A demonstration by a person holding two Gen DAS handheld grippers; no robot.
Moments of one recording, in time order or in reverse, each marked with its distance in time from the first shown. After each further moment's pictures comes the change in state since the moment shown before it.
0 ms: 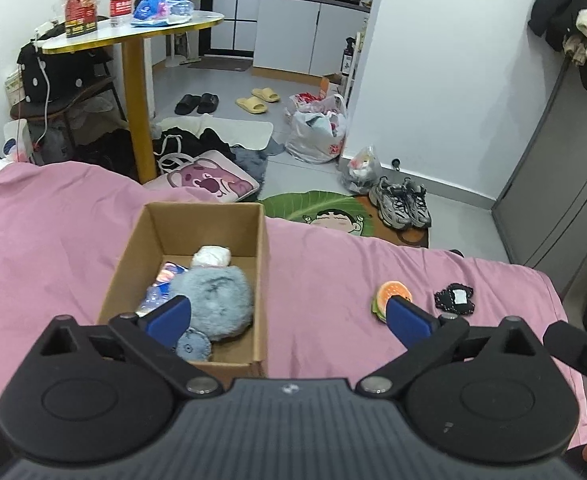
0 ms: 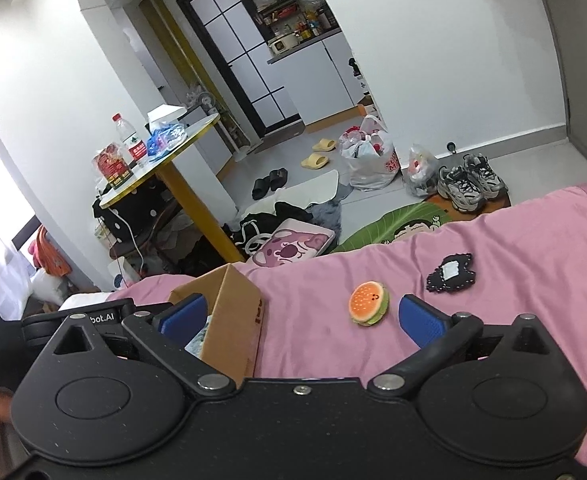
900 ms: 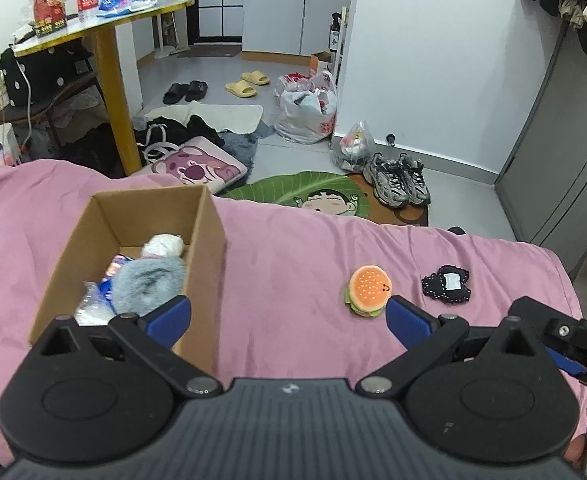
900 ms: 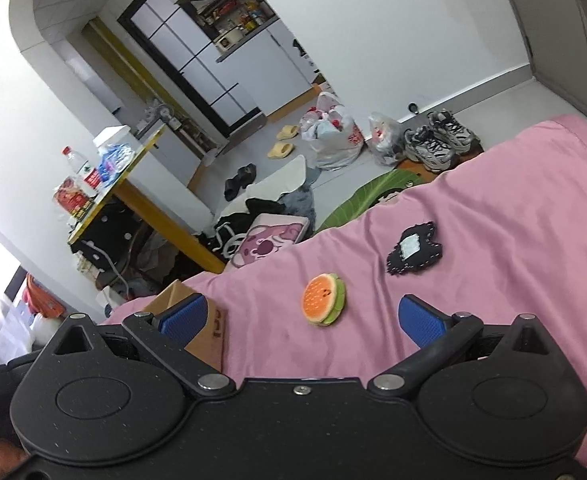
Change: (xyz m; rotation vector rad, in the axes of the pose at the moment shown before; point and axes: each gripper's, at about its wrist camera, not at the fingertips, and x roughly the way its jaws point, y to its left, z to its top) left arm 0.049 -0.059 -0.008 0.044 0.057 0.023; right arm 0.039 -0.068 -0.002 0.196 0.026 -0.044
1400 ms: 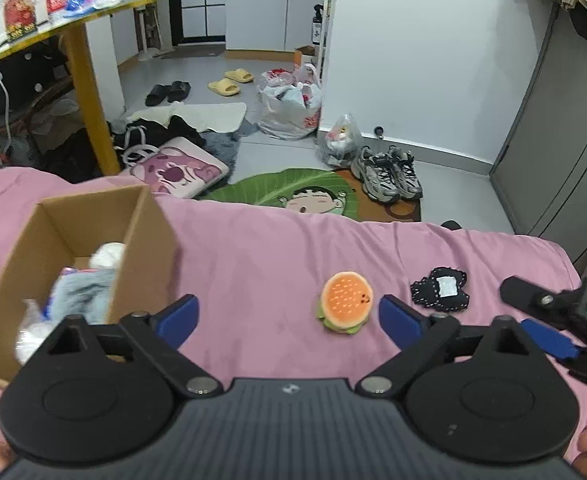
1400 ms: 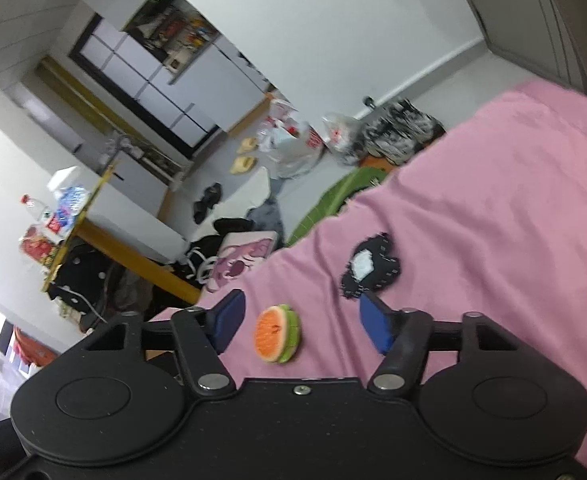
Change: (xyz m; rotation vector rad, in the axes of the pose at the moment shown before) left arm 0.053 -0.037 0.001 0.037 0.004 -0.020; right arm 0.038 -0.046 0.014 0.161 -0.003 -0.070
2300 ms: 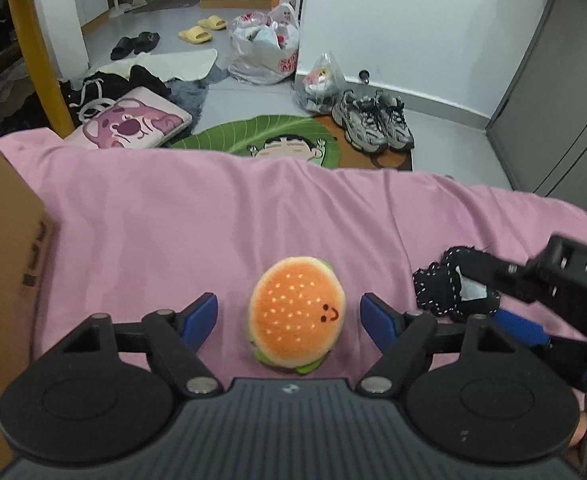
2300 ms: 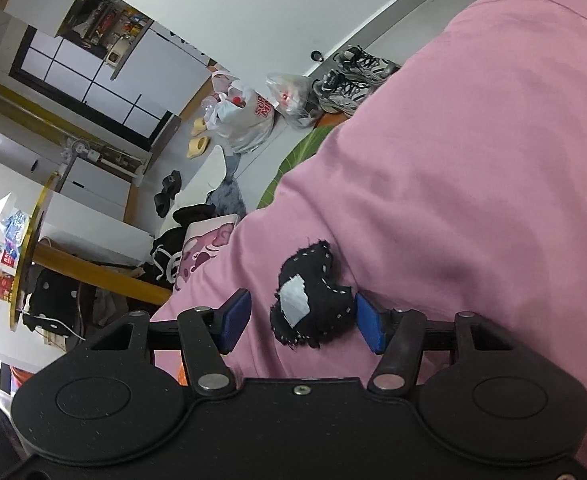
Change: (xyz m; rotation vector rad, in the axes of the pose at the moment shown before) left arm 0.126 -0.037 -0.008 0.020 0.152 -0.039; right arm 0.086 -0.045 0.010 0.123 0.096 -0.052
